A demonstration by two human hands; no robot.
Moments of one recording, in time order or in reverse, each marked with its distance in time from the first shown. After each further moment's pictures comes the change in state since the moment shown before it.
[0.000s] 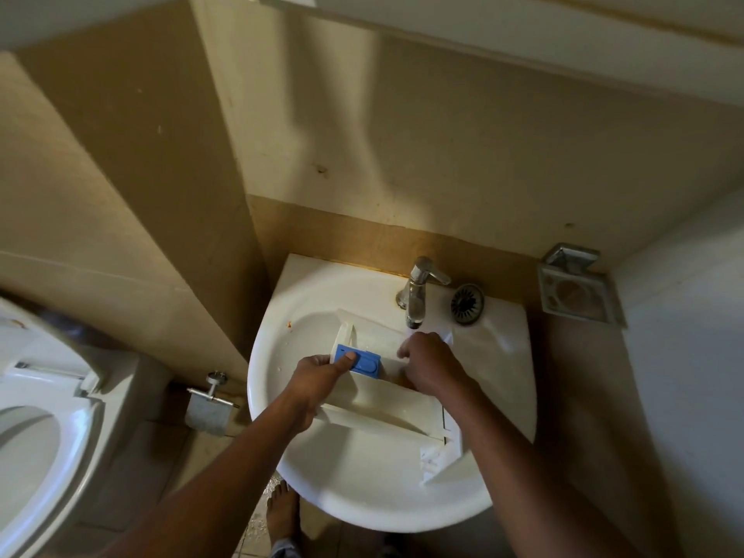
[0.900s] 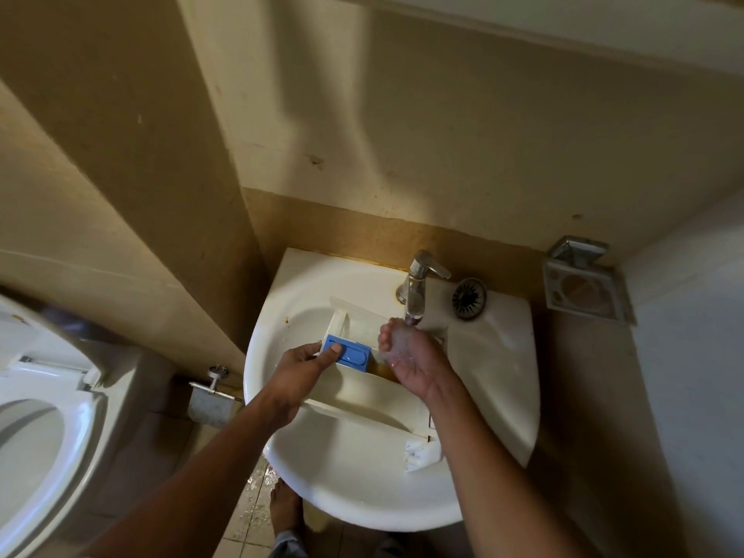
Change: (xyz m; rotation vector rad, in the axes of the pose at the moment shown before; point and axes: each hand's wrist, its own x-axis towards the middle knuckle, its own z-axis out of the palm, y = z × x) left_hand 0.006 -0.003 -0.017 -0.023 -0.069 0.123; right_hand 0.025 -0.004 0.024 1.977 -0.315 0.346
